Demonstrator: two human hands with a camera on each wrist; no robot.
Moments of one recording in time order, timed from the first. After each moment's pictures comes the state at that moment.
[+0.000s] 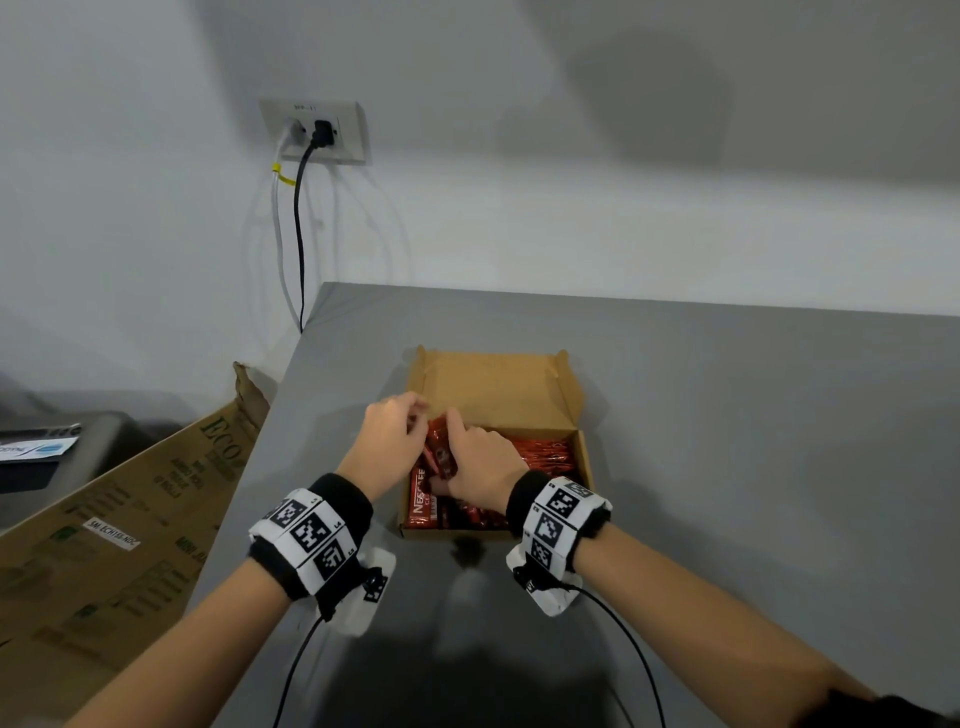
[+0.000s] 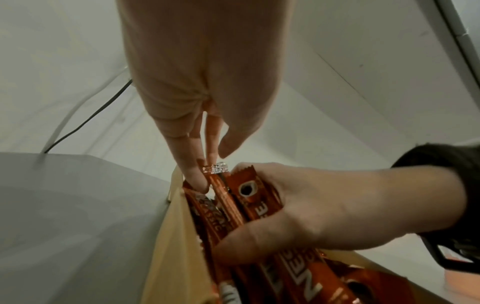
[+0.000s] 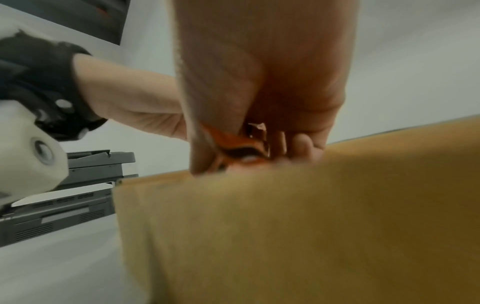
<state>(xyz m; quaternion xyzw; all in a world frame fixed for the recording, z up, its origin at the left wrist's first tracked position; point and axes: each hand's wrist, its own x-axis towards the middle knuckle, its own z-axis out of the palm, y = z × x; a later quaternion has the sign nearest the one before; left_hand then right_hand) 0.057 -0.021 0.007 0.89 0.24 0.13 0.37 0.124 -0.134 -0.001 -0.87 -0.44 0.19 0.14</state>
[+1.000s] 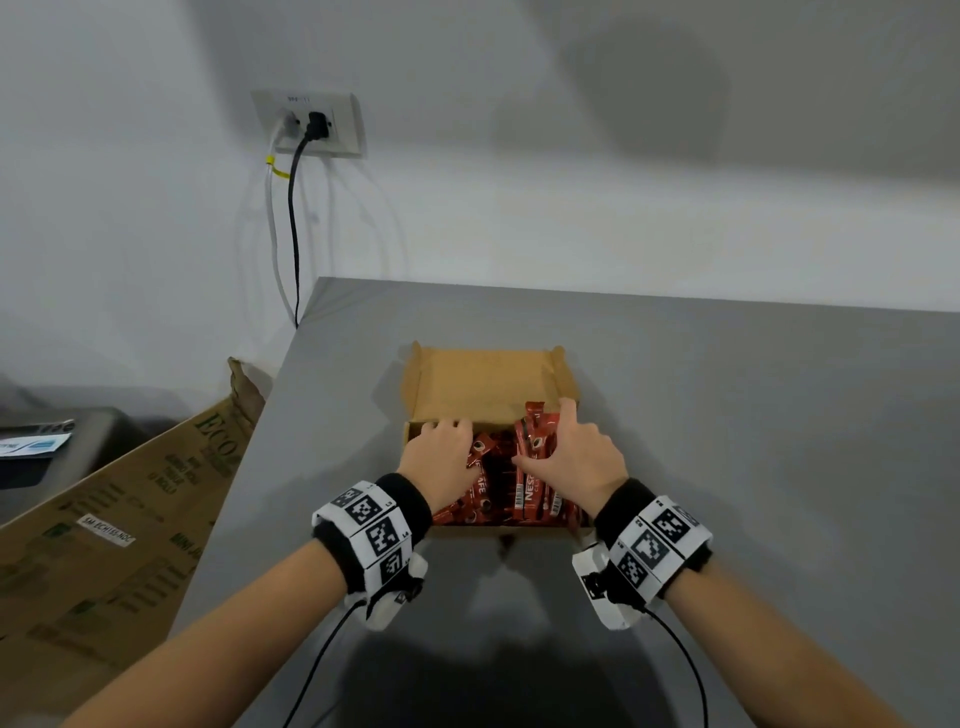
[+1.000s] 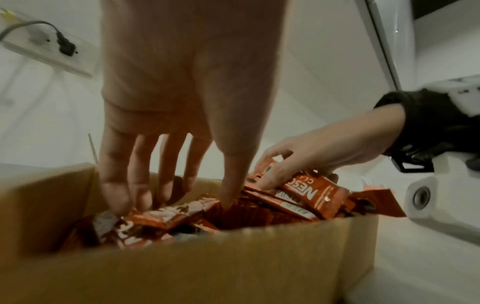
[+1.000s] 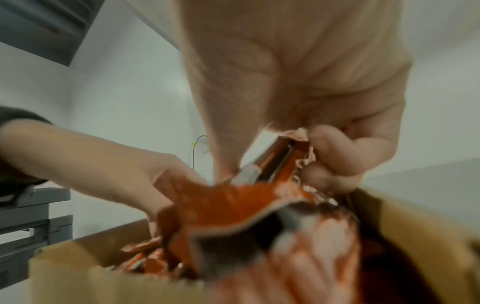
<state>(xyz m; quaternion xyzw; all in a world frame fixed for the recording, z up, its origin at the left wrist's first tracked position) 0.074 -0.064 -0.010 0.98 0.14 -0.03 0.15 0.157 -0.210 0.009 -0.95 -0.23 0.13 0.15</state>
